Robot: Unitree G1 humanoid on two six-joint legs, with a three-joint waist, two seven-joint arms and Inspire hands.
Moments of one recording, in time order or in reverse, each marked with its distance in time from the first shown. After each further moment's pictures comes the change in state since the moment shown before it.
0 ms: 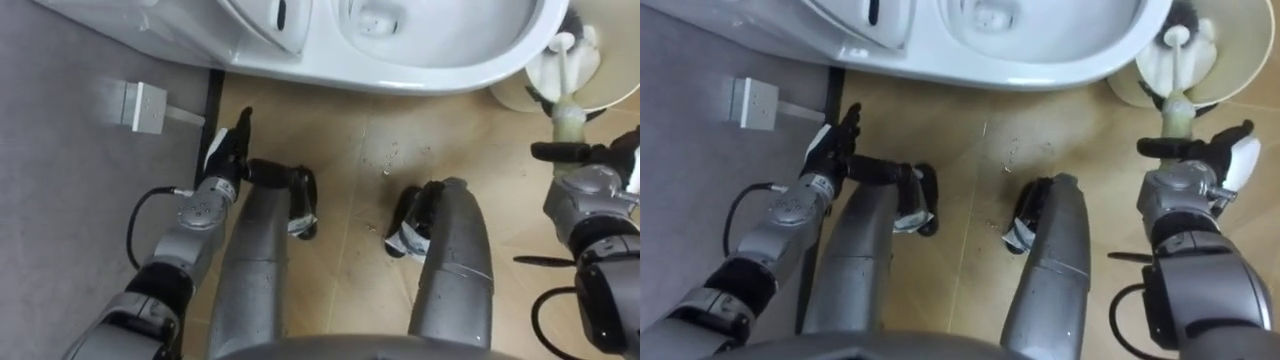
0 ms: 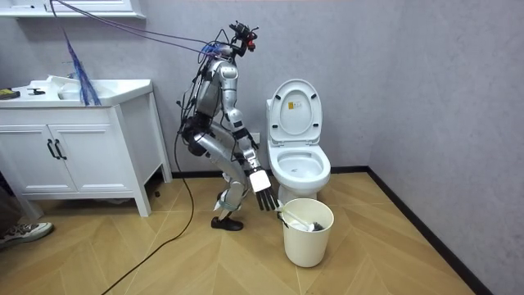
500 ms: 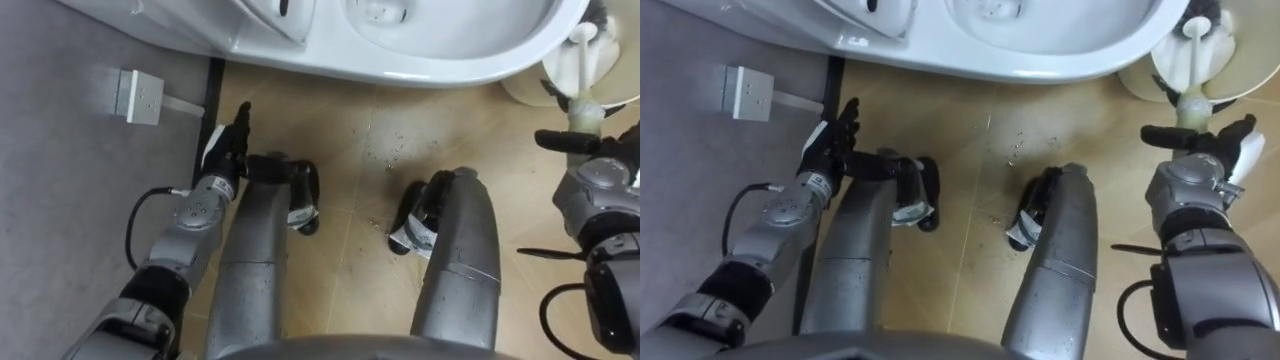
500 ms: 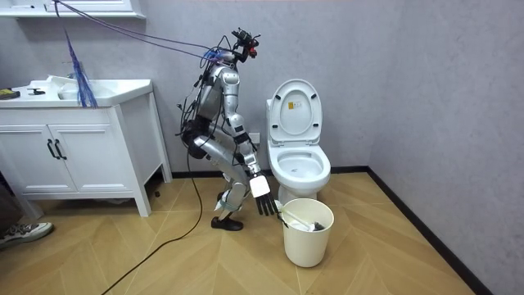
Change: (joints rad) left arm 0.017 0.020 -0.001 -0.032 -0.081 0.009 0.000; right arm 0.005 -0.047 -0.001 -0.007 0.130 -0.005 0.054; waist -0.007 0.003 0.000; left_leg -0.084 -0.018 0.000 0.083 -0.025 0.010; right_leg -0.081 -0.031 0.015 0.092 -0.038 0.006
